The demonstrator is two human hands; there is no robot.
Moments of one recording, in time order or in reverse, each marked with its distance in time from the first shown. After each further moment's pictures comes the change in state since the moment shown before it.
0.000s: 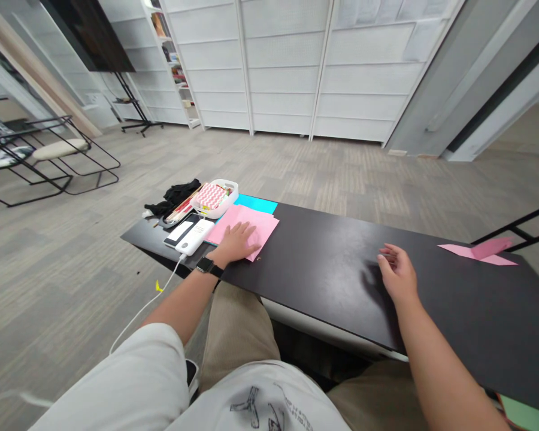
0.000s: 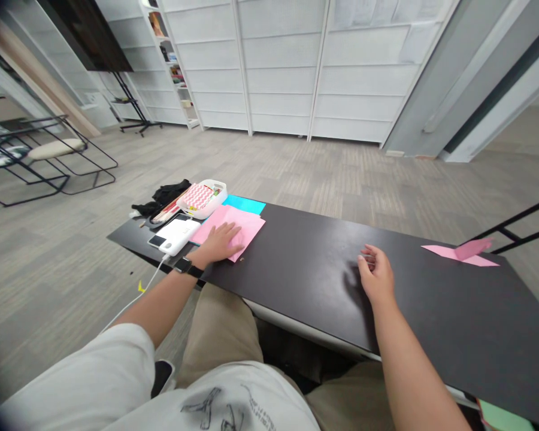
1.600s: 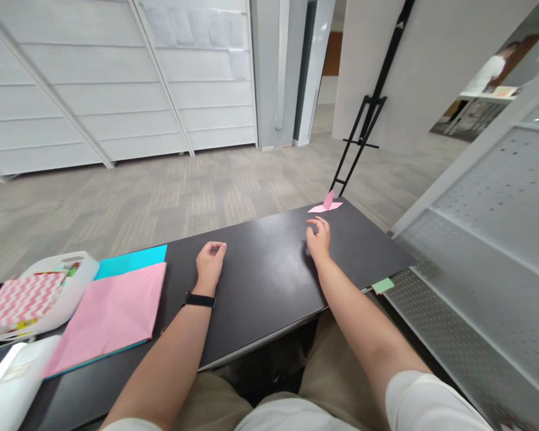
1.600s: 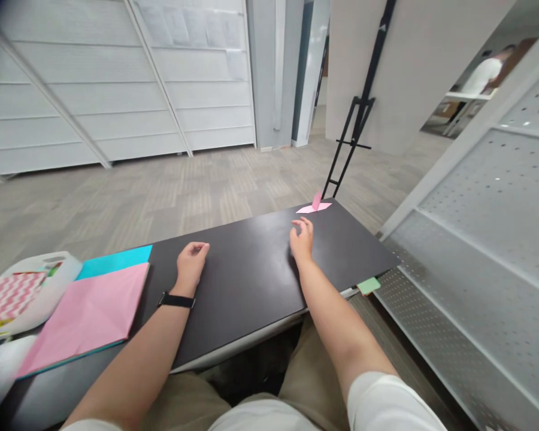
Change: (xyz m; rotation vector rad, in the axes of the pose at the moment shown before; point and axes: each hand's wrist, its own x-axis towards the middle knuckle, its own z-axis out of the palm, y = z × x) left_hand 0.129 0.213 0.064 -1.010 0.282 -0.043; right_hand 0.026 0.031 -0.065 -0.152 0.575 0.157
